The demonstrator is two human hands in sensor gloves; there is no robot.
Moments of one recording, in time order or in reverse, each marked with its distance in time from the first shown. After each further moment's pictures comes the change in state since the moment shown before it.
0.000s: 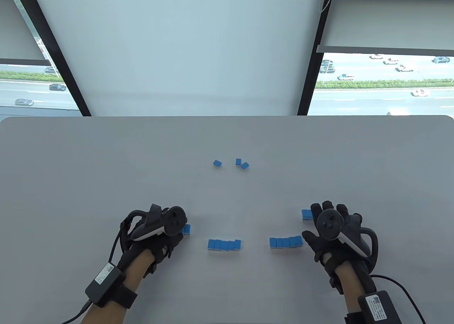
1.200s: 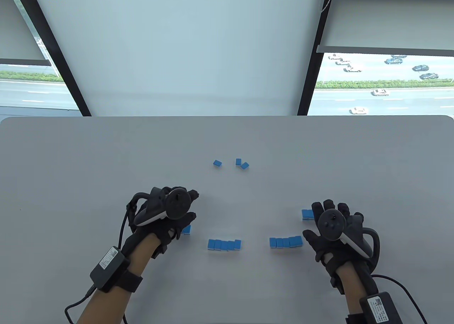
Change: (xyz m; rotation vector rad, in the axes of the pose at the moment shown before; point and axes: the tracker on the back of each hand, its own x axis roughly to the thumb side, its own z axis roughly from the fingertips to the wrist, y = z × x) left_hand 0.015 0.065 -0.024 0.182 -0.052 0.047; right_hand -0.003 -0.001 0.000 -0.024 -0.007 -0.009
